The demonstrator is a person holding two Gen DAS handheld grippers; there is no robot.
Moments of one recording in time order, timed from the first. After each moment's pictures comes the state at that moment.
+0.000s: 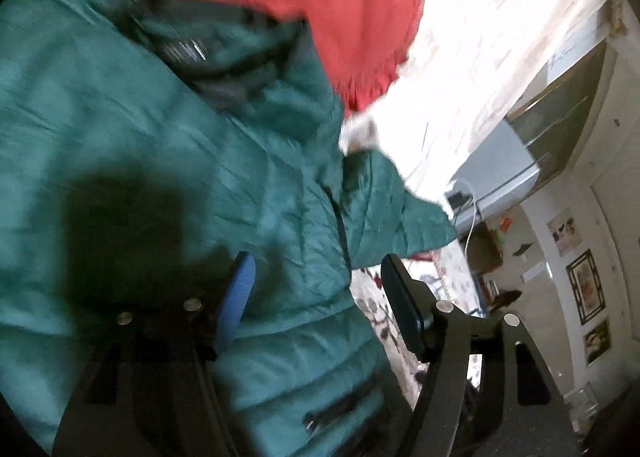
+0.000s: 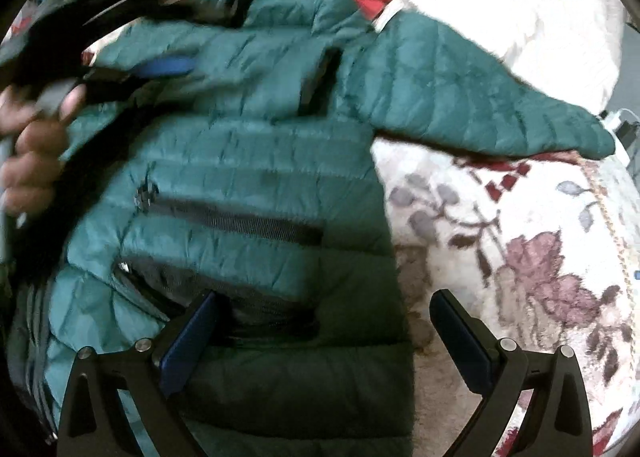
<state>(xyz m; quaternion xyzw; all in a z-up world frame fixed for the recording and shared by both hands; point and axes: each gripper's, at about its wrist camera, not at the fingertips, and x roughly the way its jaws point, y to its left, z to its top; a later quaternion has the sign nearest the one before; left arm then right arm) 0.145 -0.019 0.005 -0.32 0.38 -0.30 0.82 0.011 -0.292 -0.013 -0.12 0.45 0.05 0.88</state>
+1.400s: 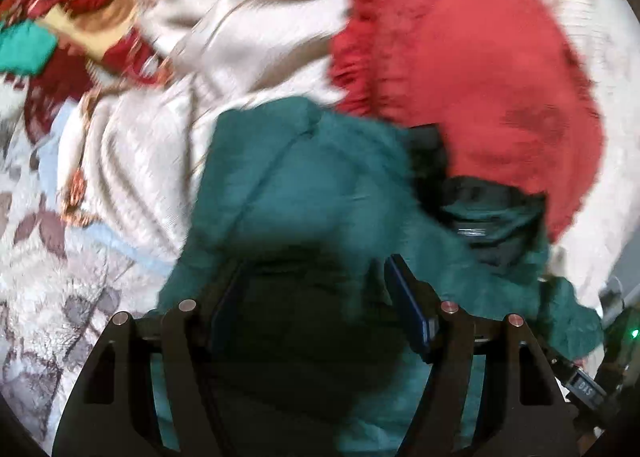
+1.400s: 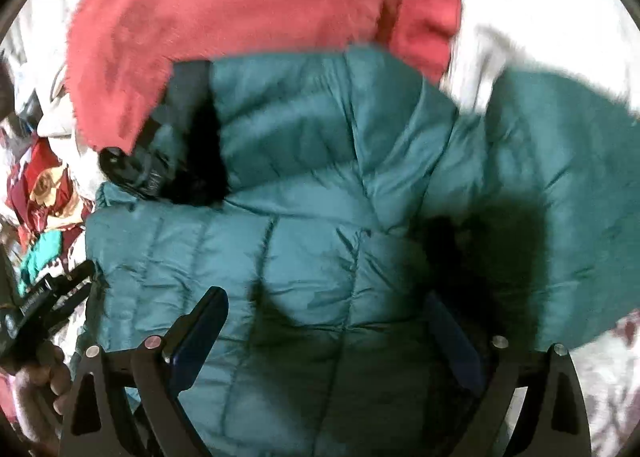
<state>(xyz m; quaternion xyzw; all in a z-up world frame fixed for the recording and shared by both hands) 0.181 0.090 0.003 -0.25 0.35 0.04 0.90 0.218 -0.204 0.011 0.06 0.41 0.13 0.90</state>
